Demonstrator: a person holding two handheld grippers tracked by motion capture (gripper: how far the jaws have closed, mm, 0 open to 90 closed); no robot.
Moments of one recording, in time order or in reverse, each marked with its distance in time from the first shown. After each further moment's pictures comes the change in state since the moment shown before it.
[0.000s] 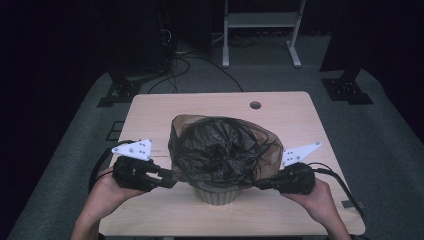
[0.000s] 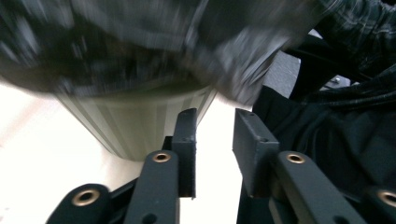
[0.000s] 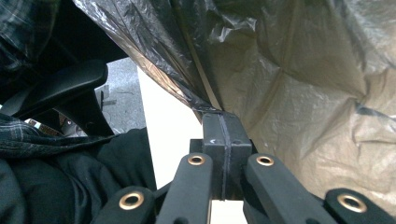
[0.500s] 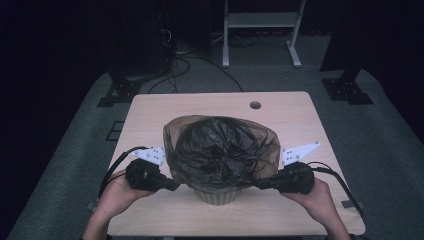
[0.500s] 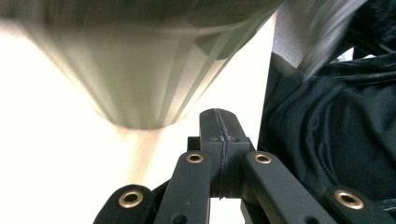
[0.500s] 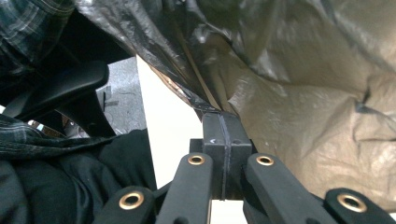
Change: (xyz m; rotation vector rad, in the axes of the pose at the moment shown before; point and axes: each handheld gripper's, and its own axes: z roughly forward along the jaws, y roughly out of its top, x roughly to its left) left arm 0.028 -0.038 0.045 0.143 -0.036 -0.083; right arm -0.003 -0.002 0.003 0.009 0.001 0.015
